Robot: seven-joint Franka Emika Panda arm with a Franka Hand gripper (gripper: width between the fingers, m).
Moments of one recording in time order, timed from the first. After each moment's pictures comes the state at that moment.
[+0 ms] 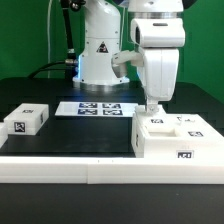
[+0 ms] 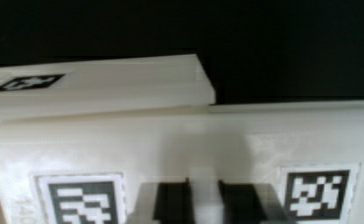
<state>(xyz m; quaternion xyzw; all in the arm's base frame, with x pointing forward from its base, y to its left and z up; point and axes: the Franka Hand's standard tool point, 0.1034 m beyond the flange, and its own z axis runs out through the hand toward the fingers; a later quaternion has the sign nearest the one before) 0.519 0.058 0.061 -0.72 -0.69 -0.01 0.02</state>
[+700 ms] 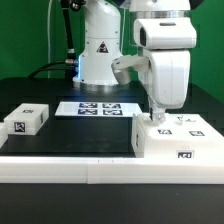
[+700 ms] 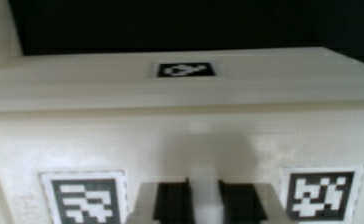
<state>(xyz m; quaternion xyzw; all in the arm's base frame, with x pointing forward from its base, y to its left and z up) 0.577 0.056 0.060 -0.71 -0.70 -0.02 0.02</state>
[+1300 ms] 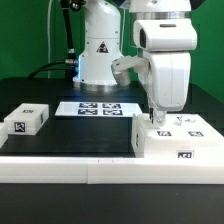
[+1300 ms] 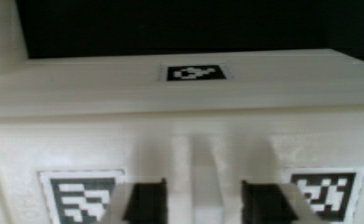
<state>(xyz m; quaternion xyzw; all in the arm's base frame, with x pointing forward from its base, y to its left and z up) 0.577 0.056 0.060 -0.71 -0.70 -0.02 0.02</state>
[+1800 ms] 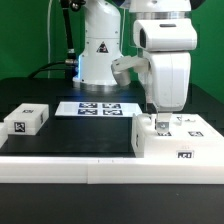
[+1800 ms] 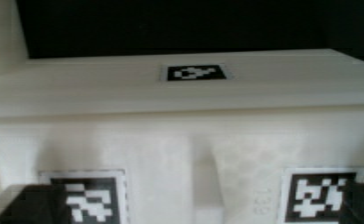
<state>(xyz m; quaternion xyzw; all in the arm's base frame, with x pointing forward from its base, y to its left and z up) 0.577 0.056 0.060 -0.71 -0.70 -0.02 0.02</state>
